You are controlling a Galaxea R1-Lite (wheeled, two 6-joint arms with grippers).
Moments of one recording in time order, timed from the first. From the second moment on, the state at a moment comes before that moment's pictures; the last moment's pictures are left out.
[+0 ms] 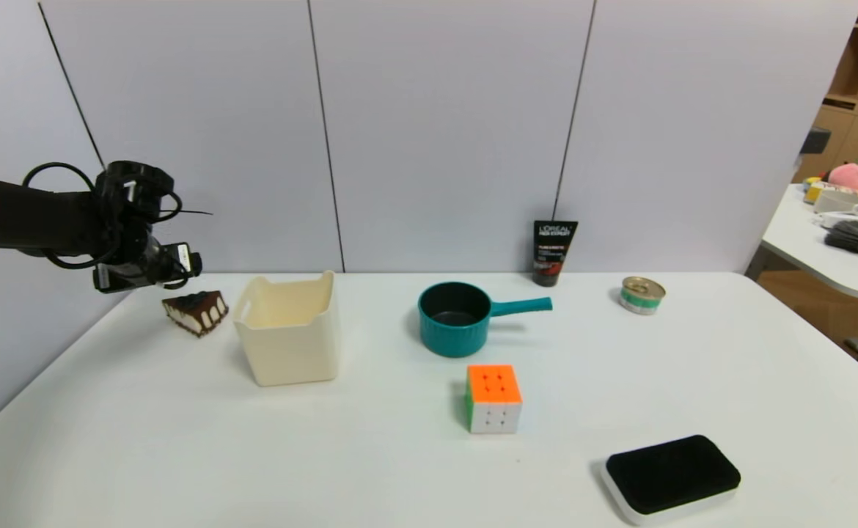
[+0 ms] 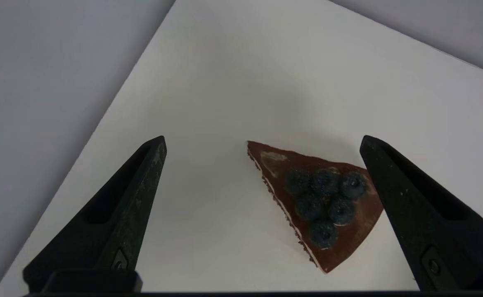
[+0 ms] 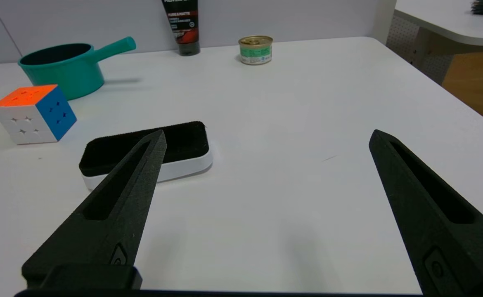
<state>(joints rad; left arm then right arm) 0.10 2.12 -1.58 0.20 0.34 -0.25 0.00 0.00 0.00 -0.01 -0.04 0.06</state>
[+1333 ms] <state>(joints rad) 0.04 2.22 -1.59 0.21 0.36 -0.36 0.00 0.00 0.00 -0.01 -0.04 0.06</state>
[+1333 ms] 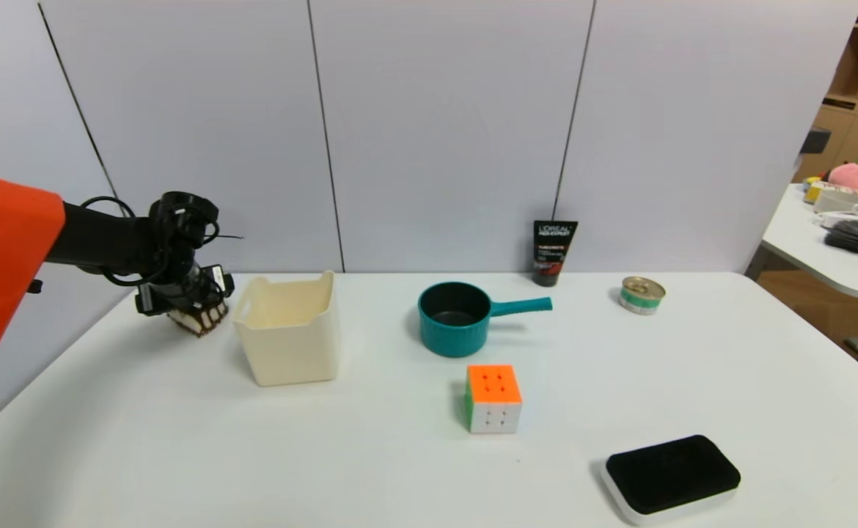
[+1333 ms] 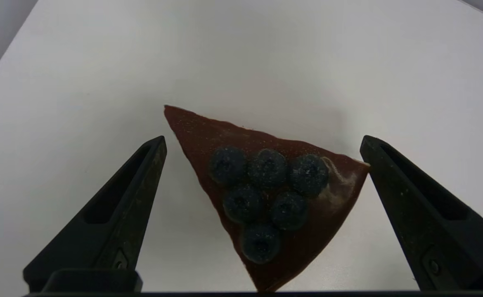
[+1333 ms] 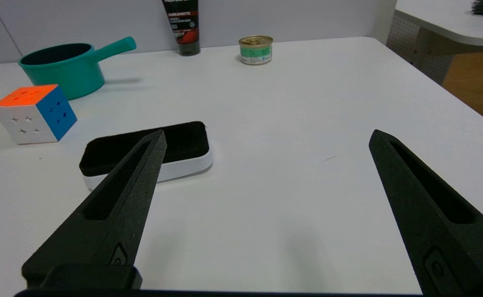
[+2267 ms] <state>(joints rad) 0.04 2.25 -1.60 0.20 0.36 -0.37 0.00 0.00 0.00 -0.01 -0.04 0.06</state>
